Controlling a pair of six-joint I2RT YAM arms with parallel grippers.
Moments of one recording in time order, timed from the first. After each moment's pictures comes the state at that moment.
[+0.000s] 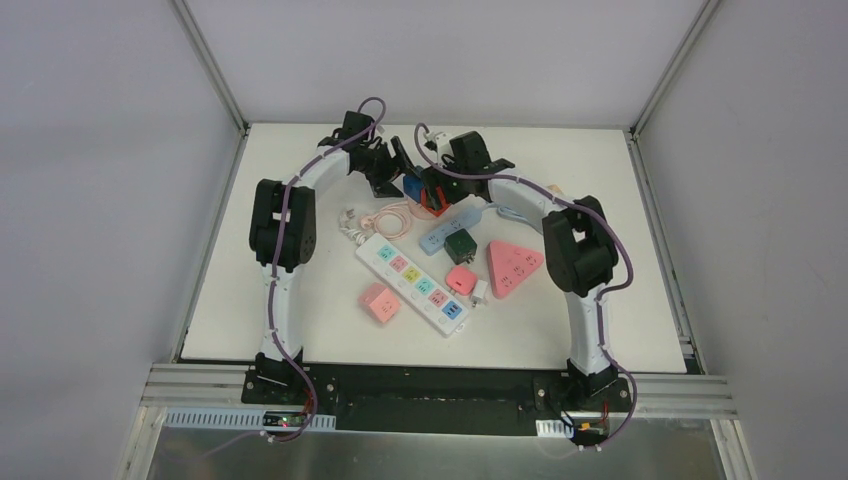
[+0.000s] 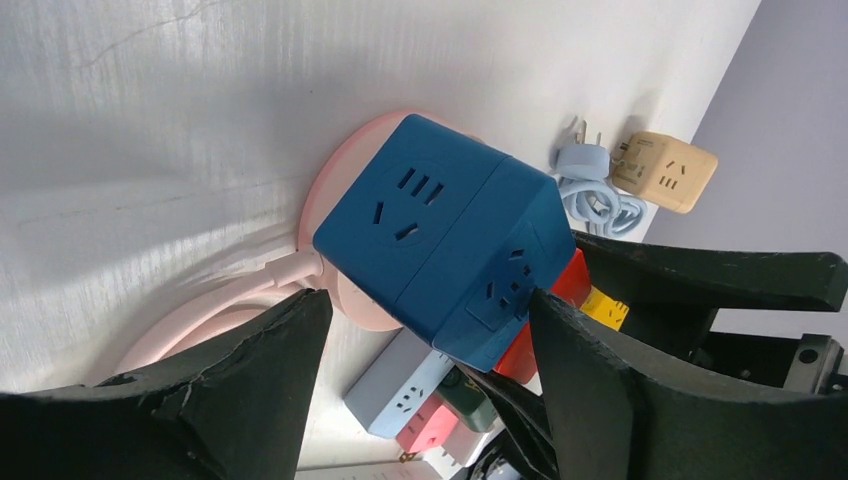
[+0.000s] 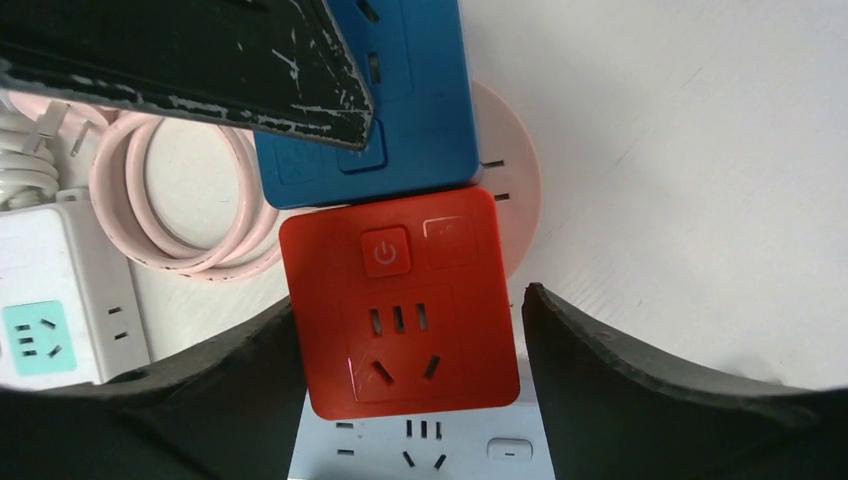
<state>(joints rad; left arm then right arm) -0.25 2.23 1.78 -0.47 0.56 -0.74 0.54 2.12 1.66 -0.35 -0.21 -0.03</state>
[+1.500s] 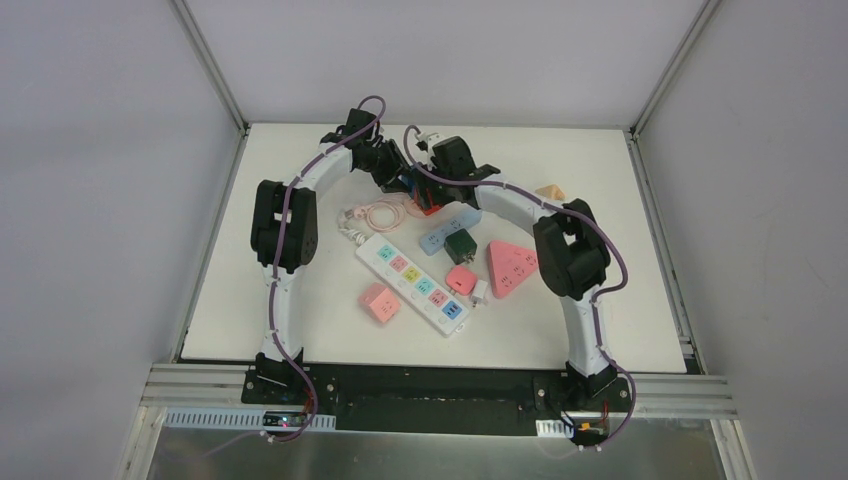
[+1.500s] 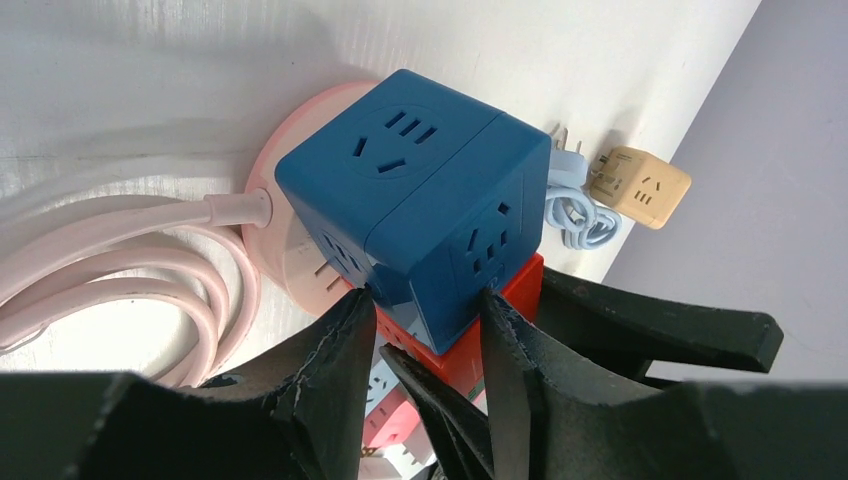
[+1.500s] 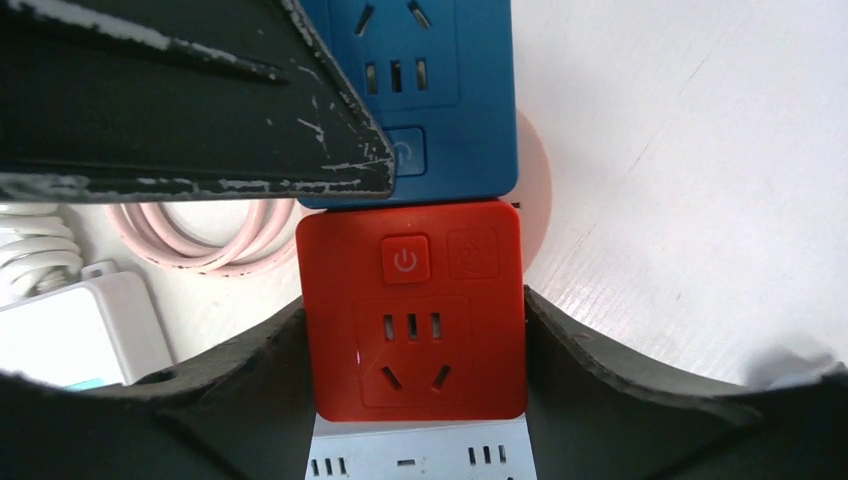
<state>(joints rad) -0.27 2.23 1.83 -0.60 0.47 -0.80 0.62 2.13 1.67 -0.32 -0.07 0.13</state>
